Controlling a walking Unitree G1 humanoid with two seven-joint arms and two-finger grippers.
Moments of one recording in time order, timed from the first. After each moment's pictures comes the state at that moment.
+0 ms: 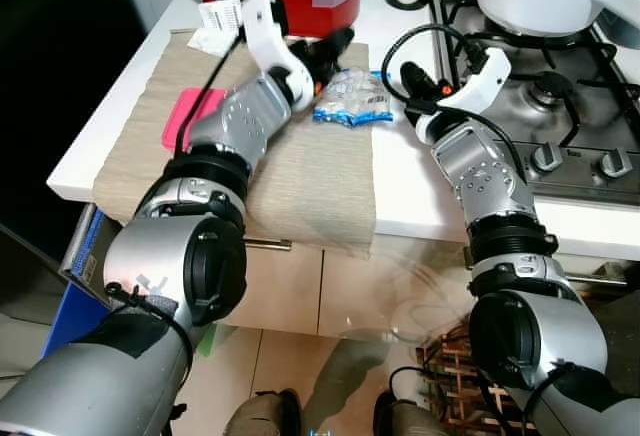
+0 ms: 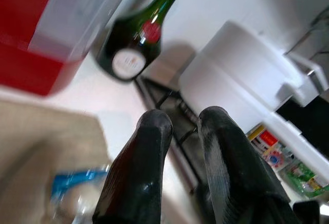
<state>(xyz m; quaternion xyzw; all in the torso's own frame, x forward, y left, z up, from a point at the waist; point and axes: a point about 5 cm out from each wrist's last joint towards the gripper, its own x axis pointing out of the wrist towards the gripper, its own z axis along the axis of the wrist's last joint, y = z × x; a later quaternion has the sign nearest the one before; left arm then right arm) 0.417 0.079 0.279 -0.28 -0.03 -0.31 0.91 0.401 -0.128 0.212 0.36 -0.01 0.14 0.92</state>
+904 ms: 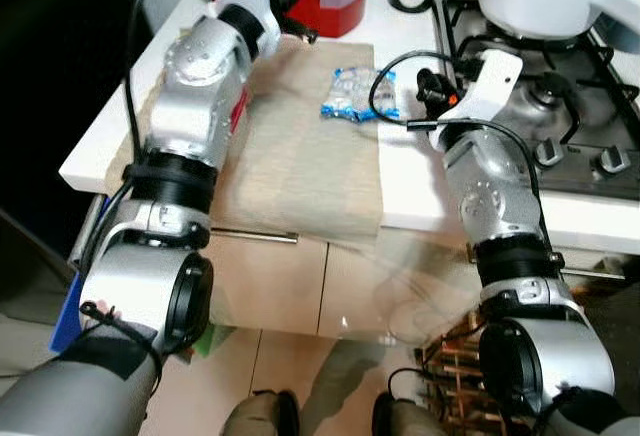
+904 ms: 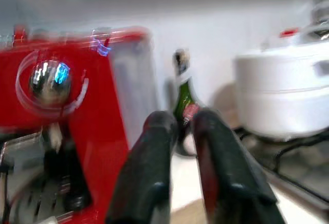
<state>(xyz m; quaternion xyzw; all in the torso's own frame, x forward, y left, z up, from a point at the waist) 0.379 0.109 0.337 0.09 -0.24 -0.25 0.93 0.390 -0.134 0.210 0.15 -0.06 0.08 0.98</state>
